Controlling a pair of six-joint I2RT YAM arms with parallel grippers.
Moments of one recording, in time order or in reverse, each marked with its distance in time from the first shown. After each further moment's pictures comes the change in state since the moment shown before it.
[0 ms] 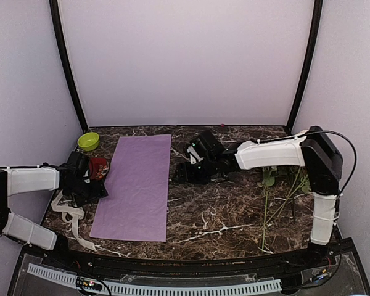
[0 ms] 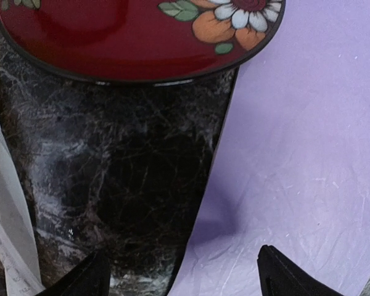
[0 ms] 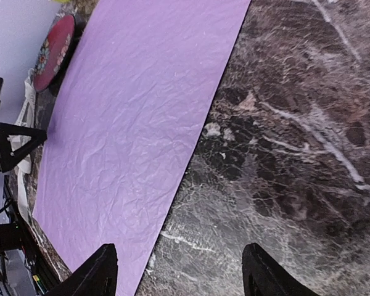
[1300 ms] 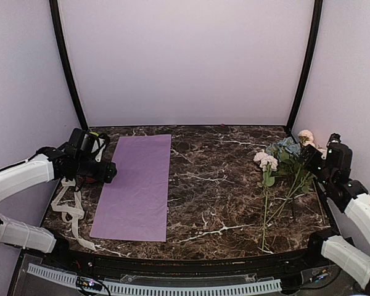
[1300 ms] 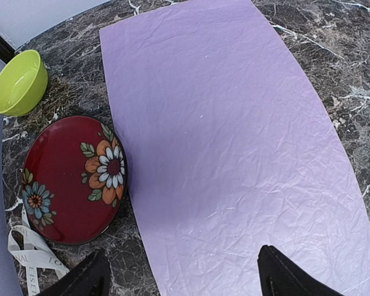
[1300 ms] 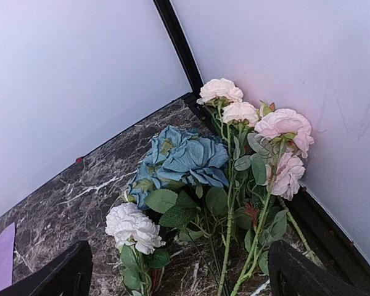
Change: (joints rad) left arm -0.232 -0.111 0.248 -0.060 -0.175 0.513; right arm -0.790 -1.310 -0.875 0.038 0.481 -0.147
